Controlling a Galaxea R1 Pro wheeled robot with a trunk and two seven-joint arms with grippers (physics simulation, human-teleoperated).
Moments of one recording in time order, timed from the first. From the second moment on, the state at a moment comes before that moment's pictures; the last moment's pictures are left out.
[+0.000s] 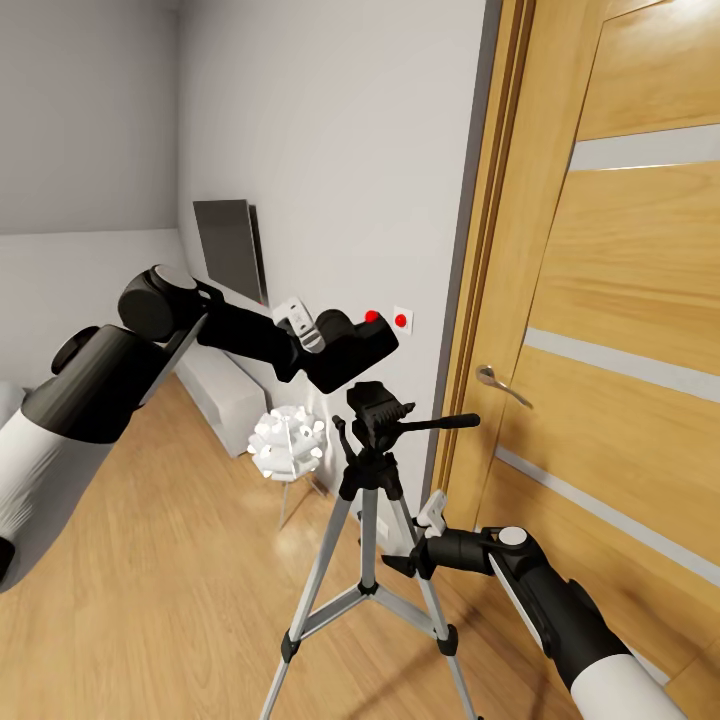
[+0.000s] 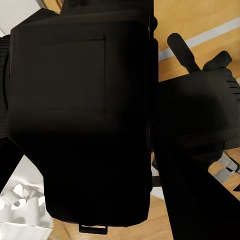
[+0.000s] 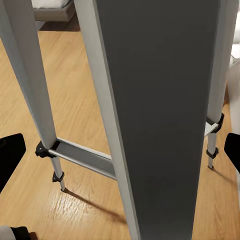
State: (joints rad) left arm -1.31 0.30 -0.59 -1.45 0.01 0.98 -1.06; right arm -0.53 -0.10 0.23 -1.03 0.12 0.29 0.85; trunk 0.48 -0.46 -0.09
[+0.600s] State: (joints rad) left arm -1.31 0.27 -0.58 -1.48 0.01 1.01 -1.06; right arm -0.52 -0.09 0.22 -1.02 0.12 0.29 0.85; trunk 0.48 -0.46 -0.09
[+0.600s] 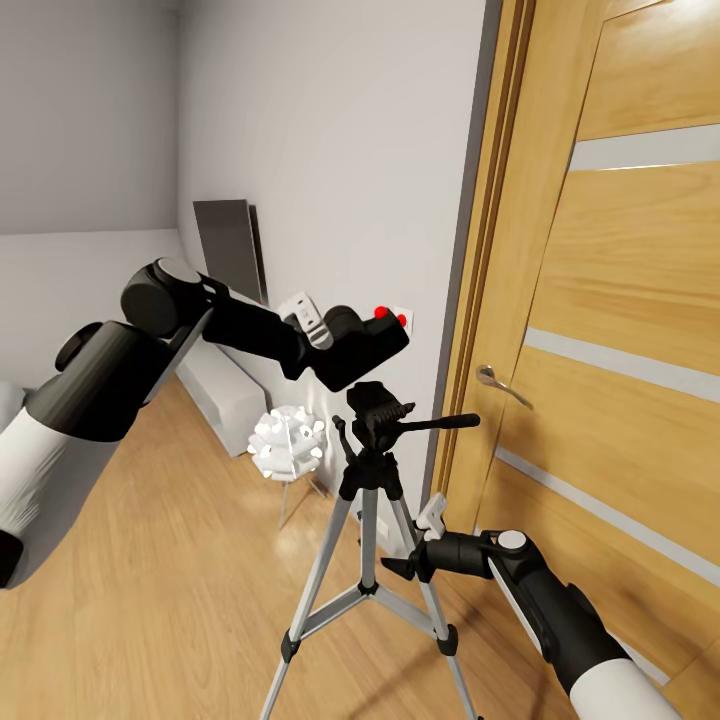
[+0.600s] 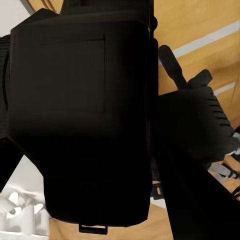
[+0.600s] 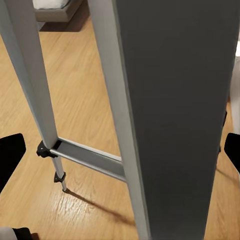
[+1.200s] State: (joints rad) left arm -1.35 0.28 -0.58 -1.48 0.02 1.04 -1.14; right arm -0.52 -0.09 0.22 -1.03 0.12 0.29 0.84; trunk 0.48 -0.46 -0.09
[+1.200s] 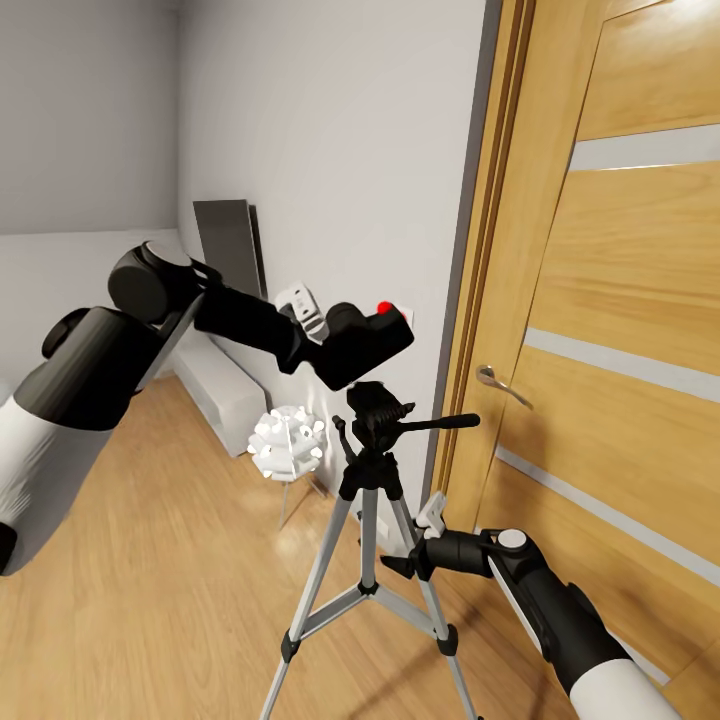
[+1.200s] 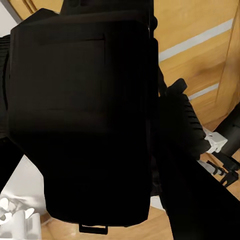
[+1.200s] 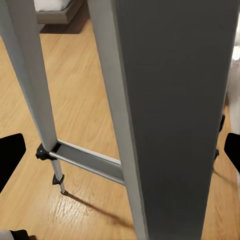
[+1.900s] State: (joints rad) left arm -1.40 0.31 -0.59 -1.47 0.03 1.04 -1.24; right arm -0.52 -0.09 0.22 -1.05 0.13 0.28 0.84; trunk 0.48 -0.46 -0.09
